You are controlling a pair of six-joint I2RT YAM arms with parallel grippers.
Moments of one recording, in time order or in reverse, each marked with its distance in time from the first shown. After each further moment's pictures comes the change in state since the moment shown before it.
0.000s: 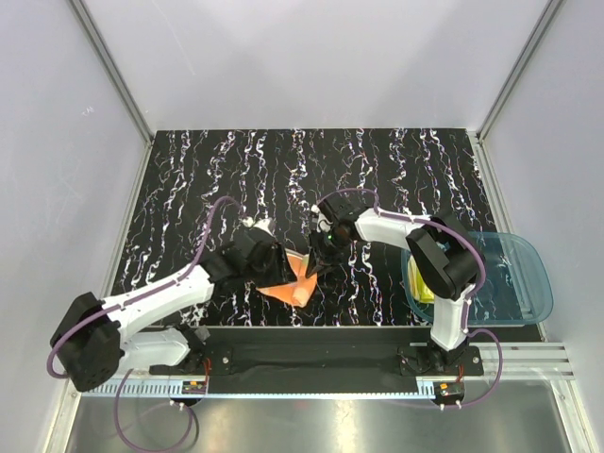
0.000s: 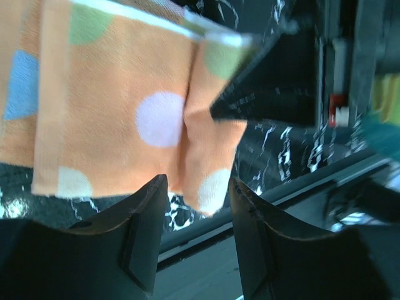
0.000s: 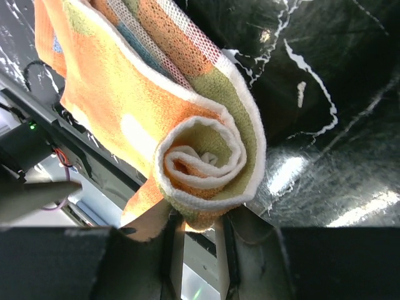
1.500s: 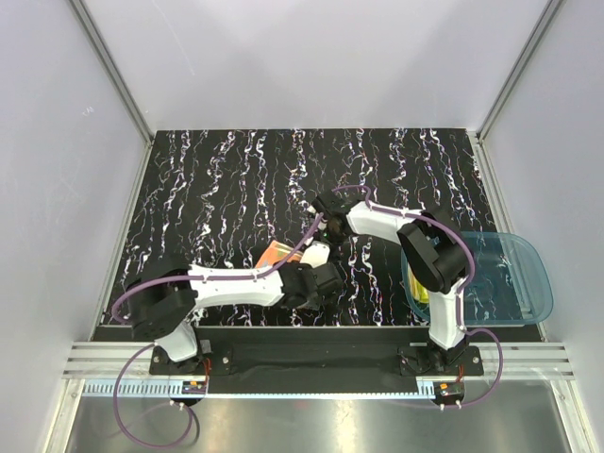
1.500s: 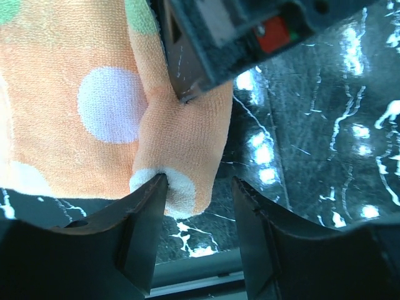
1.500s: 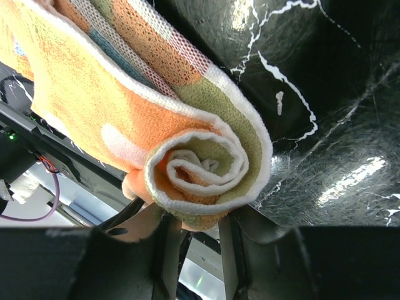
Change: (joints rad) left arm -0.439 0.468 0.318 -0.235 -0.492 0.048; right arm 0.010 0.082 0.135 -0.178 0.060 -0.021
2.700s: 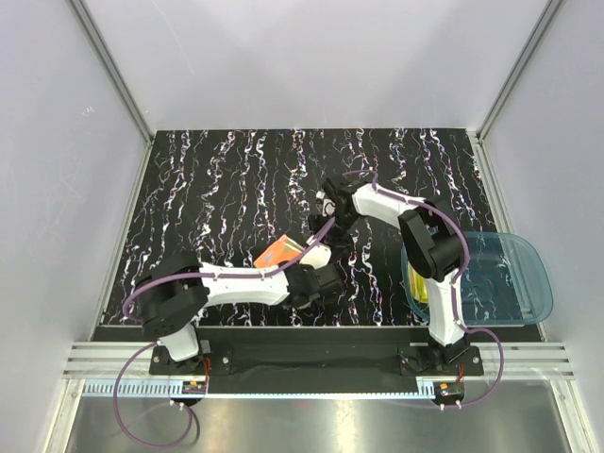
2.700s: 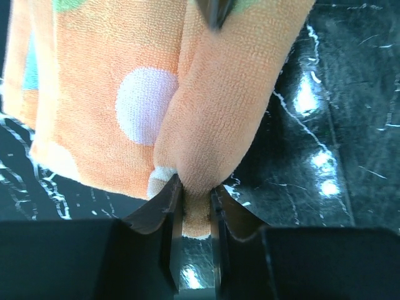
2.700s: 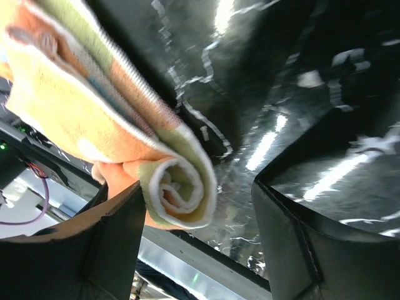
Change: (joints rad) left arm -0.007 0.071 0.006 -0.035 -0.120 0.114; right arm -0.108 0.097 0.176 -0.169 0.015 -0.152
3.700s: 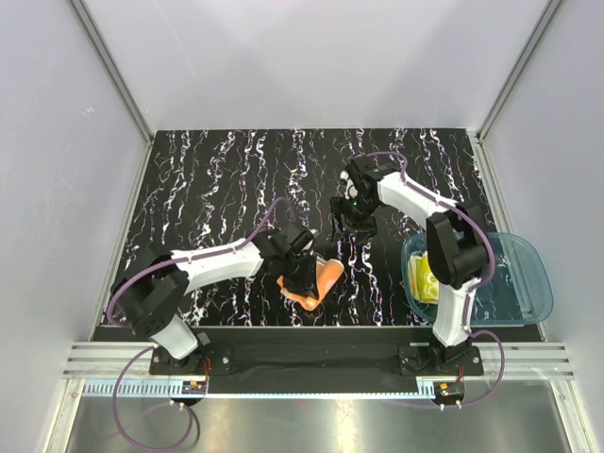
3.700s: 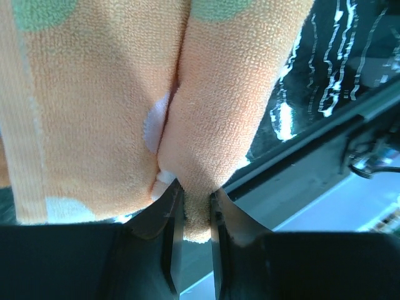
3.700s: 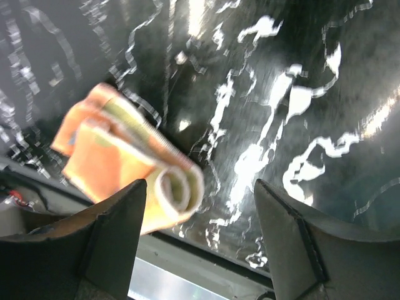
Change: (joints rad) left arm 0.325 -0.105 -0.042 0.165 0.853 -0.042; right arm -0.121 -0.127 0.010 -0.089 0.161 -0.061
